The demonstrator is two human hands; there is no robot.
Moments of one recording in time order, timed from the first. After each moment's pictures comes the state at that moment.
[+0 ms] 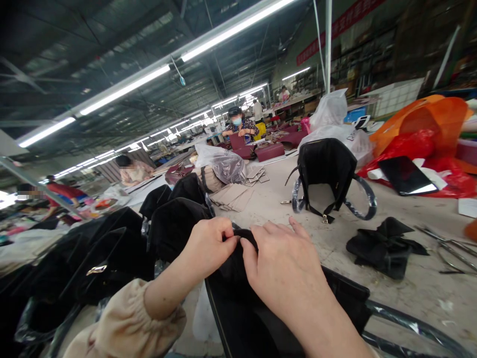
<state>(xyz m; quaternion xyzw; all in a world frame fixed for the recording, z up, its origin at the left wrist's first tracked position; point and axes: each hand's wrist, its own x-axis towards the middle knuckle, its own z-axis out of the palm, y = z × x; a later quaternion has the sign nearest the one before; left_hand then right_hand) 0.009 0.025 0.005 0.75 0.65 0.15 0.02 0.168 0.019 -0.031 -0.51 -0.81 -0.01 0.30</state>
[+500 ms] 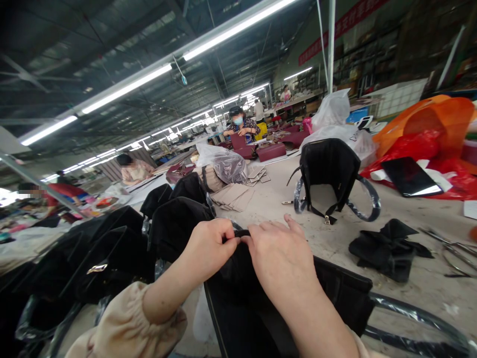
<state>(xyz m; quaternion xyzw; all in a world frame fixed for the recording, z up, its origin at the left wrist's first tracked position) 0.006 0.024 0.003 0.75 0.64 0.17 0.05 0.159 0.029 -0.037 -0.50 -0.82 -0.06 0.29</state>
